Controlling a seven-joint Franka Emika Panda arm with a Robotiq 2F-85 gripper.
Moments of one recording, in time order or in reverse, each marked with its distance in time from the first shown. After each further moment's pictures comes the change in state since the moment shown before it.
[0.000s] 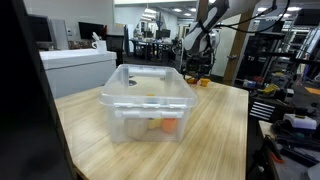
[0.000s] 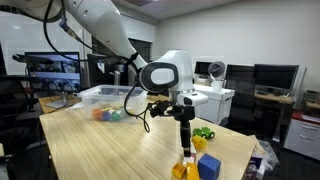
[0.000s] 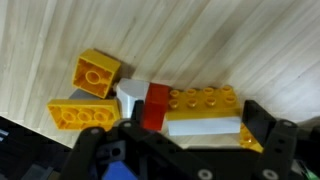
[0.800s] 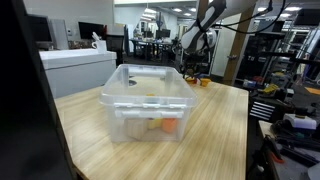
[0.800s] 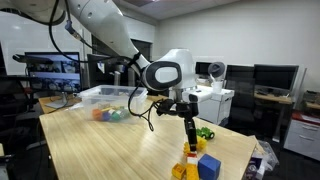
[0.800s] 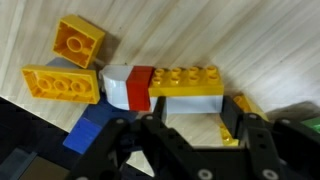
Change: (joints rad) arm -0.007 0.025 0.011 0.063 0.000 -0.001 -0.071
